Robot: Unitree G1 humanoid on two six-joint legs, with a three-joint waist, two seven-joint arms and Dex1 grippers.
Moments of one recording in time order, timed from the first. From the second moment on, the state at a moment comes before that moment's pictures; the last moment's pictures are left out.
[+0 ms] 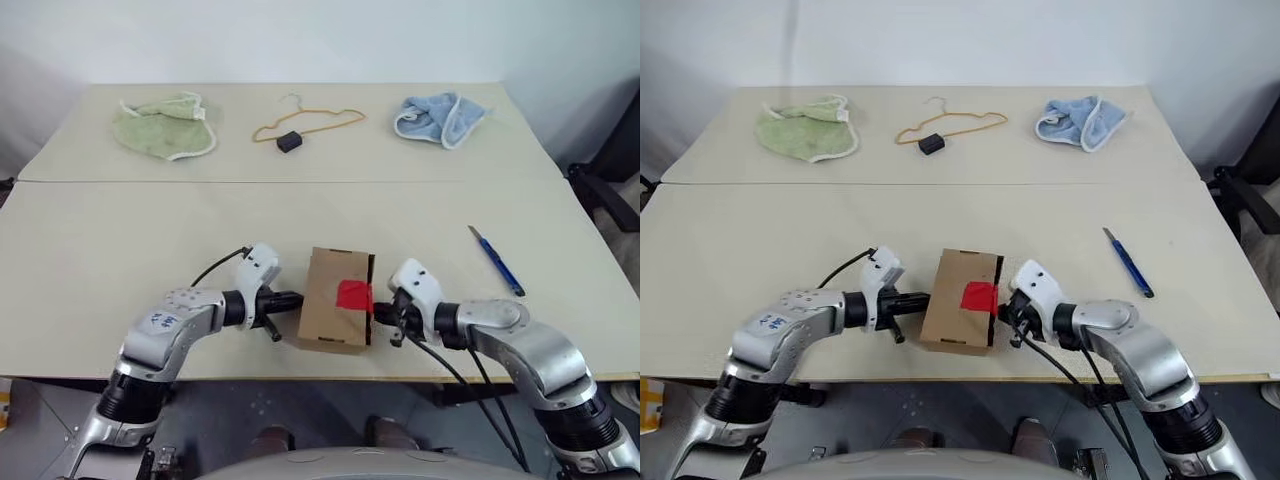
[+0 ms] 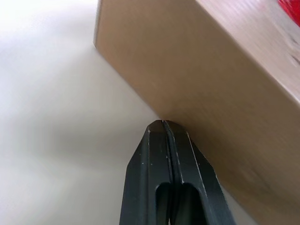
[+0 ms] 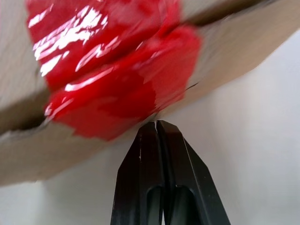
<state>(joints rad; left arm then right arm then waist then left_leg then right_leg) -0.37 0.53 -0.10 -0.27 -0.42 0.97 -0.67 -0.30 -0.60 0.19 -0.45 0.38 0.94 0.70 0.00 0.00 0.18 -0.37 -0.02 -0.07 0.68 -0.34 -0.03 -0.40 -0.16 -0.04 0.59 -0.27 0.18</state>
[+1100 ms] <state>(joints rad) -0.69 0.61 -0.20 -0.11 -0.46 0.86 -0.92 -0.50 -0.43 -0.26 -0.49 0.86 1.61 0.42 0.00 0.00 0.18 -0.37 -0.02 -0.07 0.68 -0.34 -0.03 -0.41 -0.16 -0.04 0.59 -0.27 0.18</state>
